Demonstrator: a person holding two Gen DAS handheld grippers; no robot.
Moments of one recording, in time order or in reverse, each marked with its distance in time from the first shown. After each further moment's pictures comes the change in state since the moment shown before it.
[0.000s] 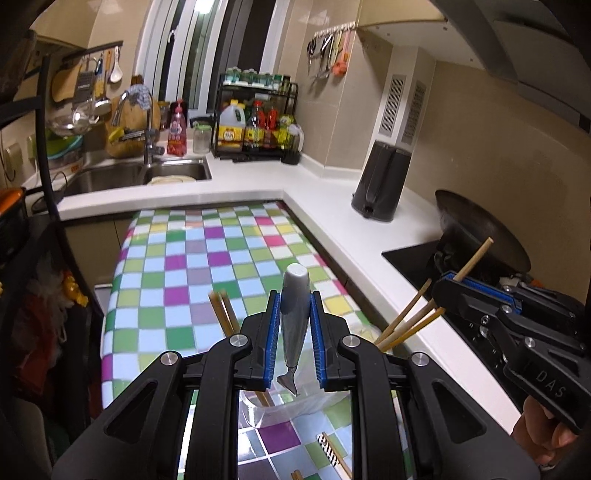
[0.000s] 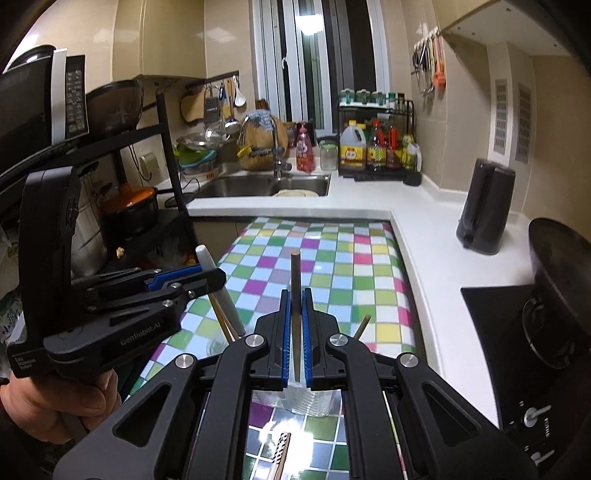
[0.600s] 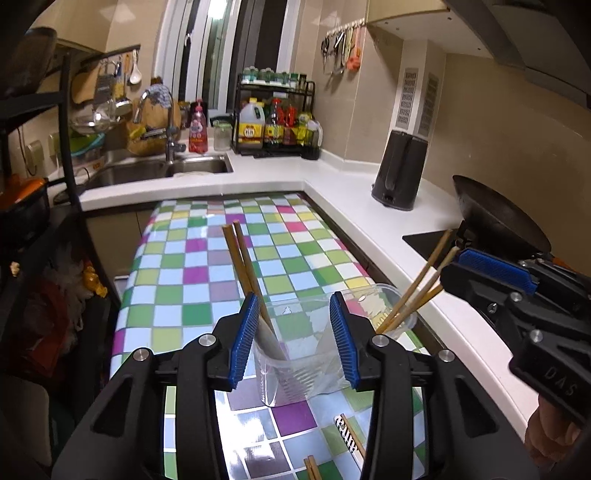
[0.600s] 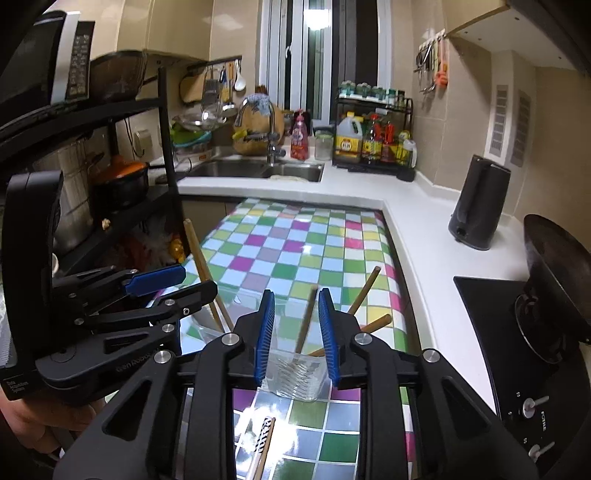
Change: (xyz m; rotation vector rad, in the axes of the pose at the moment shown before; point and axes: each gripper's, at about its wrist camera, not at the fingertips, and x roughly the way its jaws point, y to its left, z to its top) left arm -0.019 -0.005 -0.040 0.012 -0.048 0.101; right arm -0.014 0.017 -0.033 -0.069 -0.049 -0.071
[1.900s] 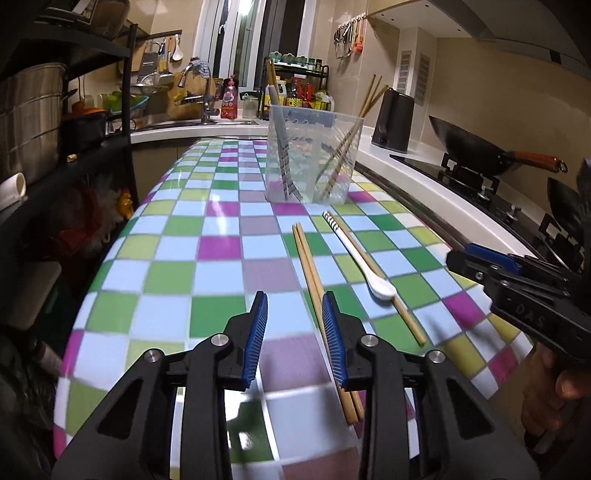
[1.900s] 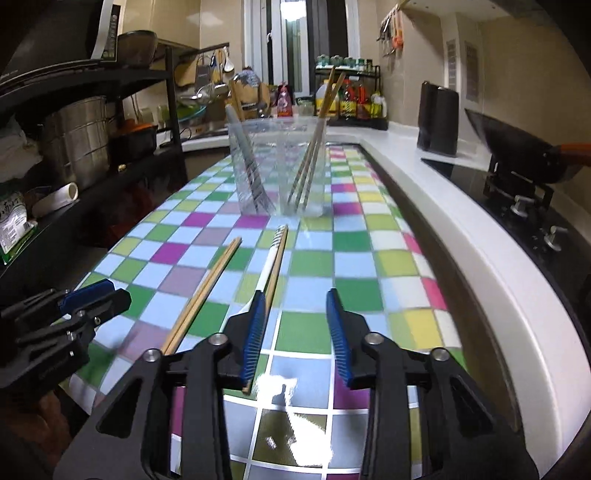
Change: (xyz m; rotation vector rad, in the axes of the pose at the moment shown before) left arm -0.121 -0.034 -0.260 -0.051 0.019 0.081; right arm -0.087 0.021 -0.245 0.075 0.090 -0.018
